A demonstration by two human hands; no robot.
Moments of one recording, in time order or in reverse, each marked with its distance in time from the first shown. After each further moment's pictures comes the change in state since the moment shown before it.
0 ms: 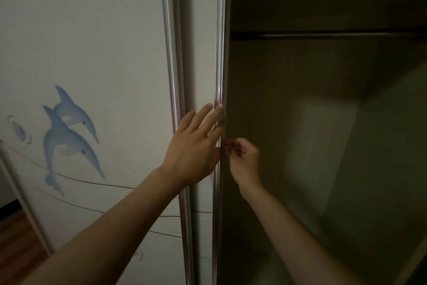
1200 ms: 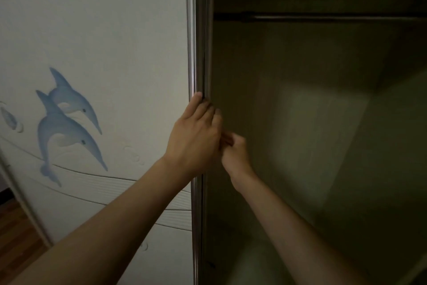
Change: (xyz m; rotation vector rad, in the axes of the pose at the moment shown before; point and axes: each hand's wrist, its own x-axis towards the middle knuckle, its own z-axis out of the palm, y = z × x) left_hand -0.006 -0.032 0.005 0.122 -0.080 -0.013; right_hand -0.001 0.000 0.060 0.134 -0.202 0.111
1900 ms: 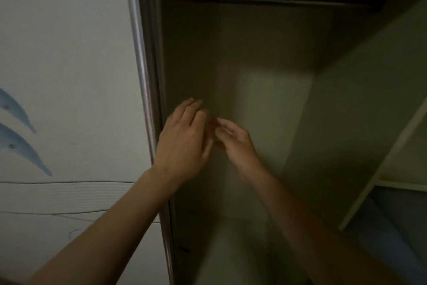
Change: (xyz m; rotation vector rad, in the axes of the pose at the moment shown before) left_hand -0.007 0.058 0.018 -0.638 0.109 -0.075; right_hand -0.023 0.005 -0.082 -0.021 0.113 -0.025
